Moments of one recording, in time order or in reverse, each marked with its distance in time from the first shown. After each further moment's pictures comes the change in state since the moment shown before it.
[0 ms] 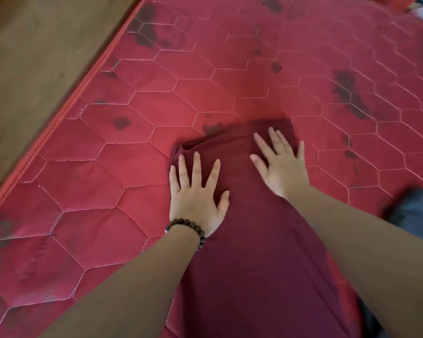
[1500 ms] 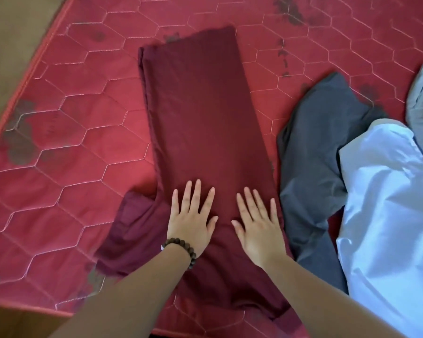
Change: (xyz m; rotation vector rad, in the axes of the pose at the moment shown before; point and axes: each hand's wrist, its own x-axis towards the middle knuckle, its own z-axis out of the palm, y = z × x) left_hand -0.340 0.100 -0.018 0.089 -0.323 0.172; right_hand -0.459 -0.008 0.048 0.044 -0.093 -0.011
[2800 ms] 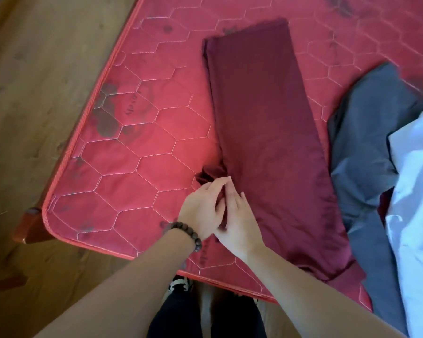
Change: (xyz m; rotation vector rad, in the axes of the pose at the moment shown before) left_hand -0.093 -0.098 -0.068 -0.668 0.206 0.005; right_hand -0.025 -0.196 -0.049 0.630 -0.015 -0.112
